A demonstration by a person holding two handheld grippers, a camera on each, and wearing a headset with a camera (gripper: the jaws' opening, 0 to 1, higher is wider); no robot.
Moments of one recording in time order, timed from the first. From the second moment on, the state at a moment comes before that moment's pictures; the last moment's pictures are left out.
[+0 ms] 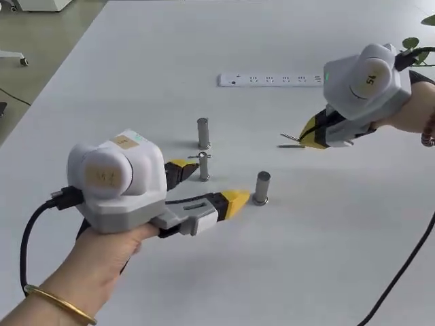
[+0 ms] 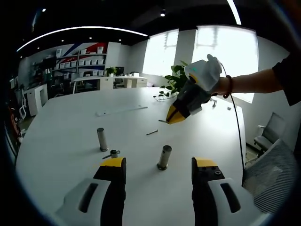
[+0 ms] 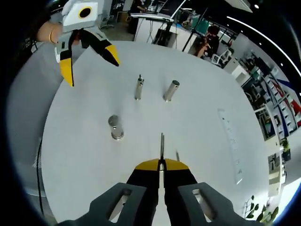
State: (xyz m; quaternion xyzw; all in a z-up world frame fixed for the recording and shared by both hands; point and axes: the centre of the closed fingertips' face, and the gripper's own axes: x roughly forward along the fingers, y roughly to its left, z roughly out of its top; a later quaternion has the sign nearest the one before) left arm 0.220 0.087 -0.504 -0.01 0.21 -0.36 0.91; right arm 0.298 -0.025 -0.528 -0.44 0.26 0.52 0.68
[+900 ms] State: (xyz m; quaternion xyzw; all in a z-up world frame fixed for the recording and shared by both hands) left arm 0.228 0.054 -0.498 -0.09 0.26 -0.39 0.88; right arm 0.241 0.015 -0.508 -0.46 0.19 0.59 0.64
